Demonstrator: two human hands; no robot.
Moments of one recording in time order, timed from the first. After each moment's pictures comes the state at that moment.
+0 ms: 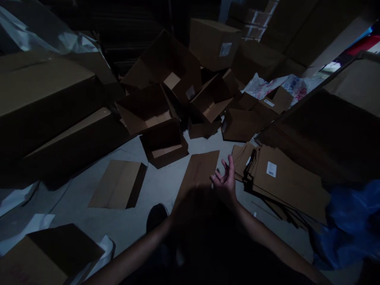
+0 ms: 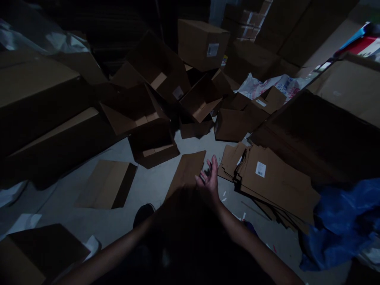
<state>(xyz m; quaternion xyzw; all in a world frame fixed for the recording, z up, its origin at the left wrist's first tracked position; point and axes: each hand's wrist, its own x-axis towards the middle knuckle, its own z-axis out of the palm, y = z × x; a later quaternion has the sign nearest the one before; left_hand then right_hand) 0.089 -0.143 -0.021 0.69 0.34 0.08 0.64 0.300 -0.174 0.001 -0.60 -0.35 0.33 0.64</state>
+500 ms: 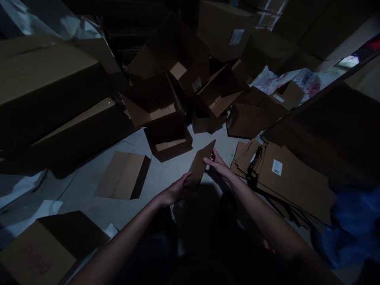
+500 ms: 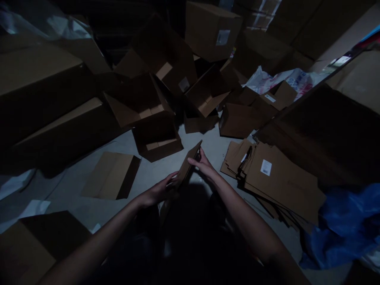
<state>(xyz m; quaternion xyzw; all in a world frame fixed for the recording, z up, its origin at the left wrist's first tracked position) 0.058 -0.091 0.022 0.54 0.34 0.07 0.76 0.320 -0.105 -0.015 -0.53 -0.37 0.55 0.53</state>
